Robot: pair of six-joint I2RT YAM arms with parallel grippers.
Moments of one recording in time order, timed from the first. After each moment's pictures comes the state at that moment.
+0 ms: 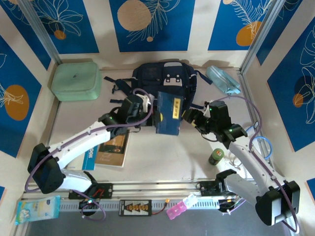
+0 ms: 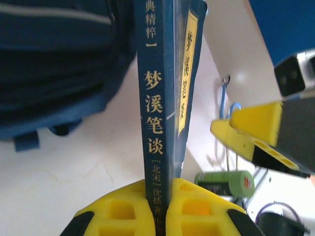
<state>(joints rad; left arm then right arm) -0.76 1.36 1.10 -0.30 0.19 -0.72 0.31 0.97 0.76 -0.44 -0.38 0.93</state>
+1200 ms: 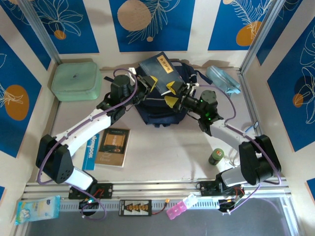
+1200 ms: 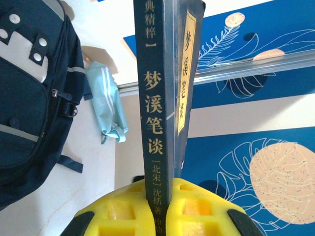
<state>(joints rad) -0.60 1.49 1.20 0.16 0.16 -1.33 0.39 1.42 0.76 0.71 -0.59 1.69</state>
